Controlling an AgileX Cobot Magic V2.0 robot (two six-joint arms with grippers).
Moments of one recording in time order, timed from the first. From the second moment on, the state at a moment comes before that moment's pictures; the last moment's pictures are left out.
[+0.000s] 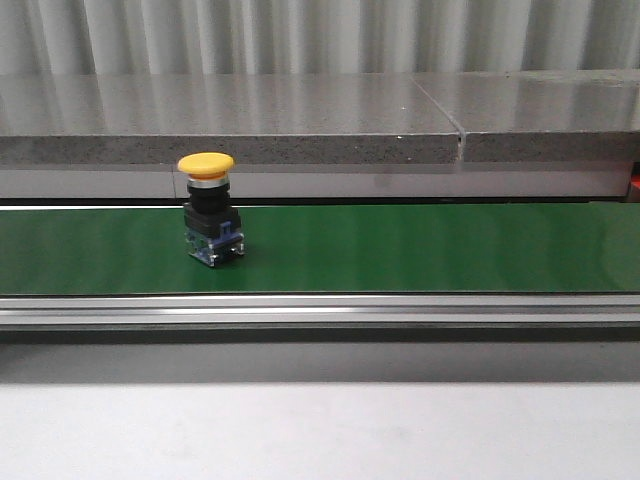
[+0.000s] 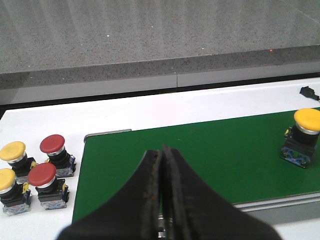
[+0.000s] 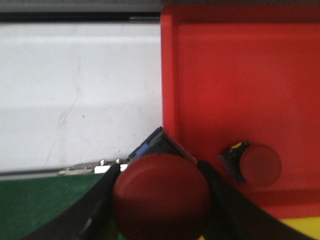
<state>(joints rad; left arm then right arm) -0.11 0.43 -0.52 -0.07 0.48 0.07 -0.27 1.71 -1.53 0.06 0.88 -0.14</state>
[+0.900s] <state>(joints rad) -0.11 0.43 -0.52 -0.07 0.48 0.07 -0.37 2.15 -1.83 0.06 0.88 -0.14</state>
